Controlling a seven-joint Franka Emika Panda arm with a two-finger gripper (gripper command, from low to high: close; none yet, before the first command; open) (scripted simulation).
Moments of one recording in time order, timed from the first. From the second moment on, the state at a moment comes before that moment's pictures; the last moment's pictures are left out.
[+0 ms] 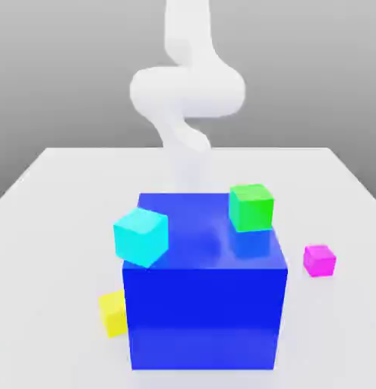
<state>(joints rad) 0.01 -0.73 0.08 -2.36 0.01 2.35 0.87</state>
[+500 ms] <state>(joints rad) 0.15 -0.21 0.59 -2.76 0.04 2.74 1.38</state>
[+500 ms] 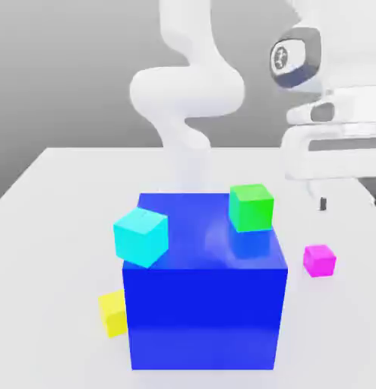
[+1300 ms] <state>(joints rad) 0.67 0.29 0.14 -2.80 -0.60 3.08 2.04</state>
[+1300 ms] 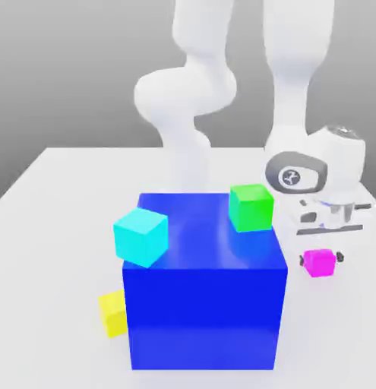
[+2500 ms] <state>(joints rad) 0.33 -0.32 0.27 -2.67 0.12 2.30 1.21</state>
